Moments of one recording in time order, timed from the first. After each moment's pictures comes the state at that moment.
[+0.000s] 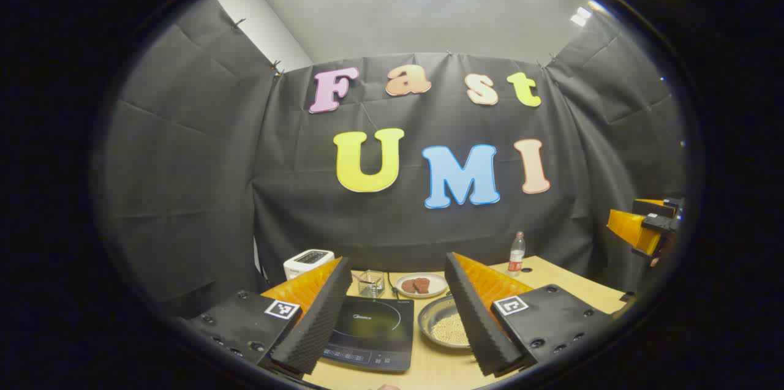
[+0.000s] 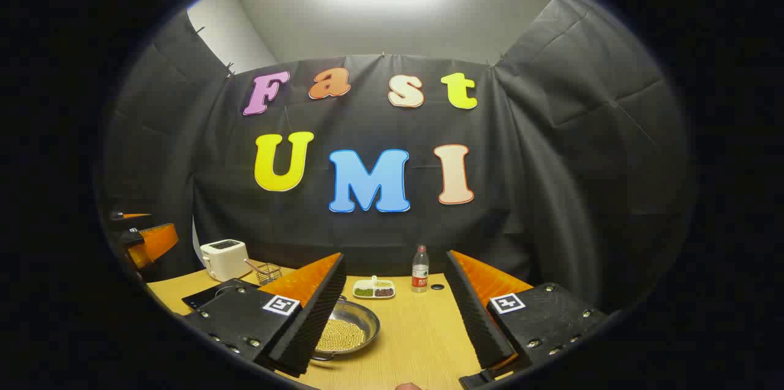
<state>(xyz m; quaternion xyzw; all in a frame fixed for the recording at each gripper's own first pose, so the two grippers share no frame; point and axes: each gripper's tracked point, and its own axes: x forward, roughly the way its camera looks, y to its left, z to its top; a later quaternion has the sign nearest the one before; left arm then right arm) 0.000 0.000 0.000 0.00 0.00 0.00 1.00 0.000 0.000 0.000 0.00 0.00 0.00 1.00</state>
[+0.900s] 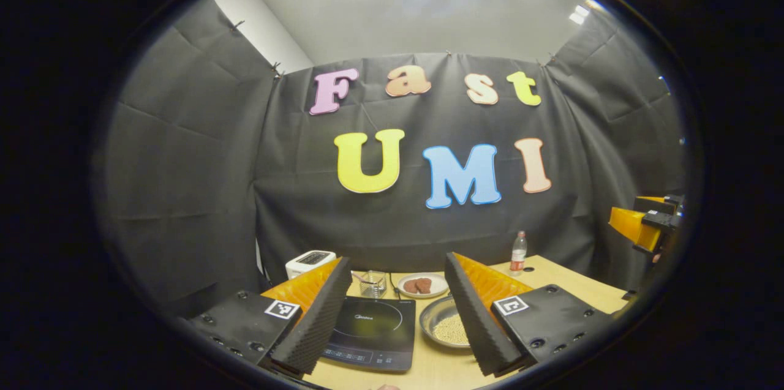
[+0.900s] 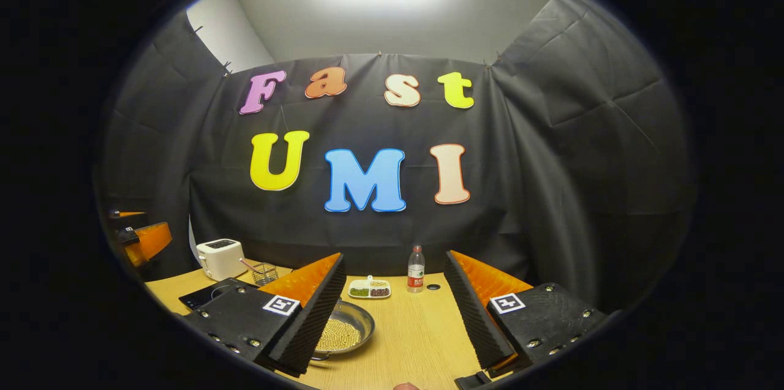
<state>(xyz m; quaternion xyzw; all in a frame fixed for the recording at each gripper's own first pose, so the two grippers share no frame) -0.001 -0.001 0.001 0.01 0.00 0.00 1.00 0.005 -0.006 0.000 0.00 0.00 -0.01 1.00</state>
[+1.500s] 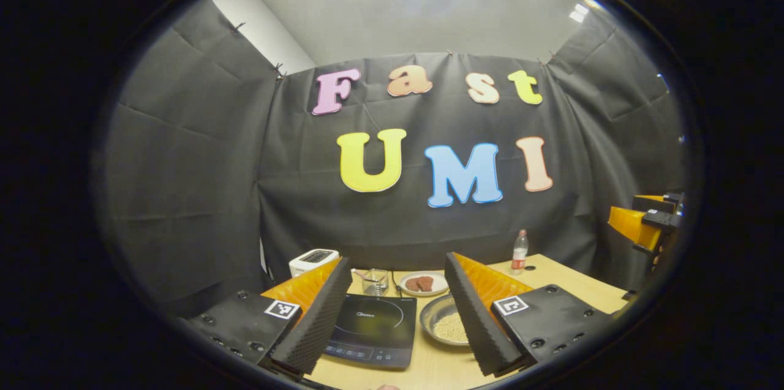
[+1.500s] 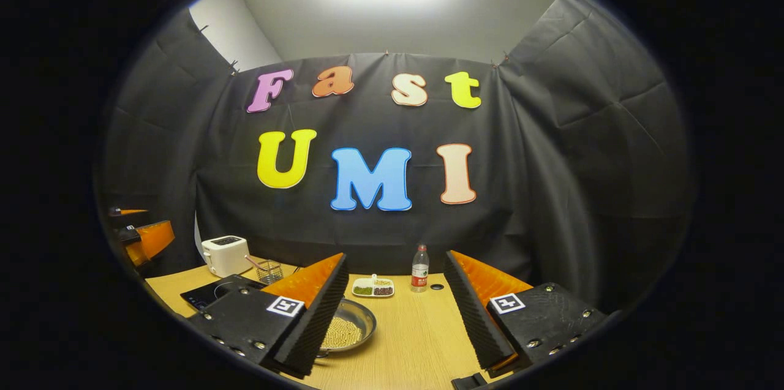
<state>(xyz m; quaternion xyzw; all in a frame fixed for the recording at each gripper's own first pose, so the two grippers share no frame) -0.012 -0.004 0.002 0.01 0.00 0.01 1.00 0.001 -0.005 0.000 -0.01 0.00 0.01 1.00</state>
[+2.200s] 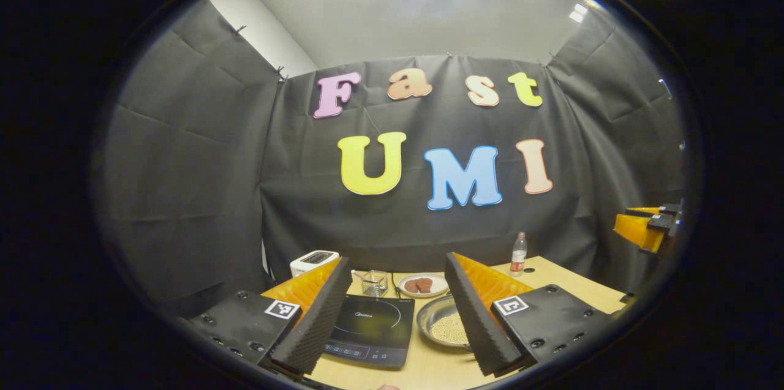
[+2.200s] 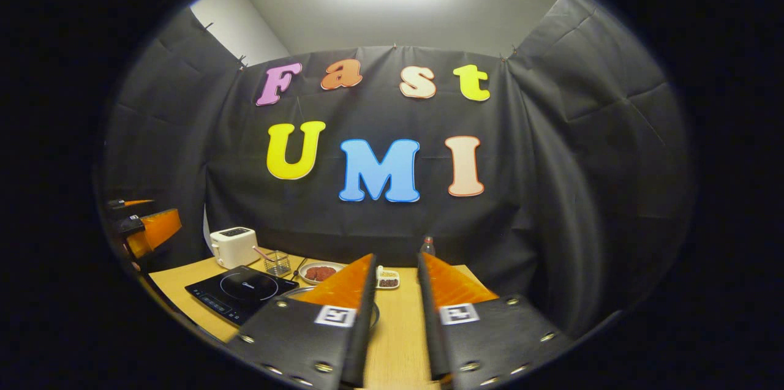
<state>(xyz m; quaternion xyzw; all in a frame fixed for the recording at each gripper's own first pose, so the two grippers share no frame) -0.021 -0.019 0.011 0.01 -0.01 0.02 1.00 -0.001 -0.022 -0.005 0.00 0.01 0.01 1.00</state>
